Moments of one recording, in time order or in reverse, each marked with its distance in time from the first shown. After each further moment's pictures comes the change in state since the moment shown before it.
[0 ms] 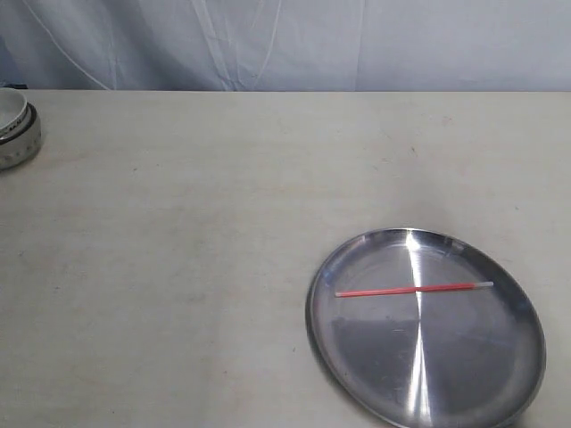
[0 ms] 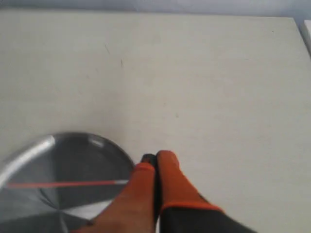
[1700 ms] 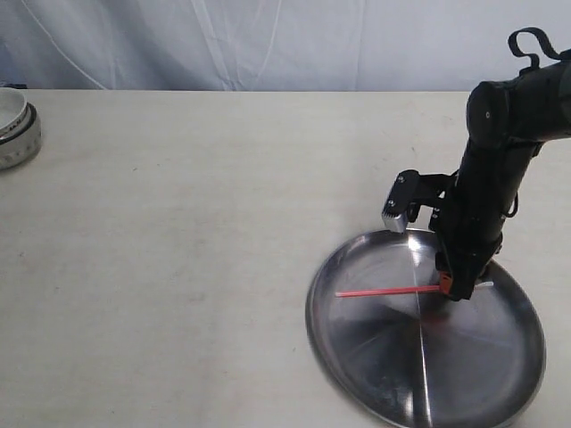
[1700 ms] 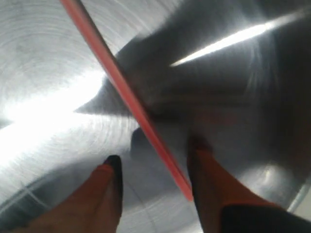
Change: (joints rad) left arm 0.000 0.000 0.000 -0.002 0.000 0.000; right arm 0.179 1.108 -0.166 0.152 0.018 -0.950
